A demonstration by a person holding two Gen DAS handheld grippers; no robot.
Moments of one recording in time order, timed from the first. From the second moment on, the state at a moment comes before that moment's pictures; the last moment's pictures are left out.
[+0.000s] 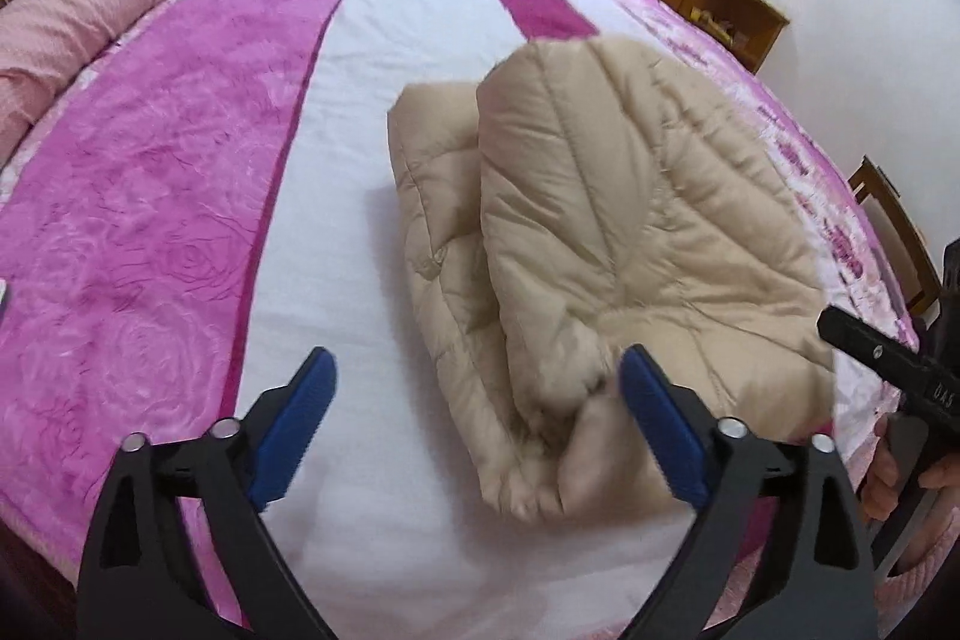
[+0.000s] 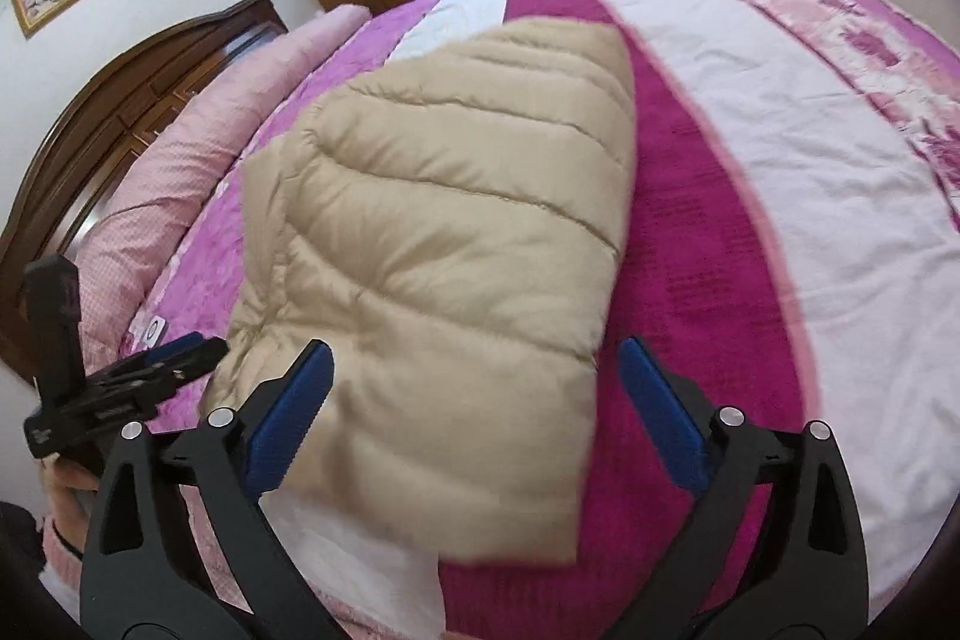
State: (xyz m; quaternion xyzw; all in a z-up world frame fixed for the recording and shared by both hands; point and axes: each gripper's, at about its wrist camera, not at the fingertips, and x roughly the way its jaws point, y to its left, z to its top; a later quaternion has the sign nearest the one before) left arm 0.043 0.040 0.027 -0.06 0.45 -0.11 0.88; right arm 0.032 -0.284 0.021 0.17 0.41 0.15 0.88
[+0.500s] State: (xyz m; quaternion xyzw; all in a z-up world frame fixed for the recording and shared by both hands) left arm -0.015 0.007 0.013 -0.02 0.47 -0.10 0.88; right arm -0.045 -0.280 0.005 0.12 0.43 0.10 0.89
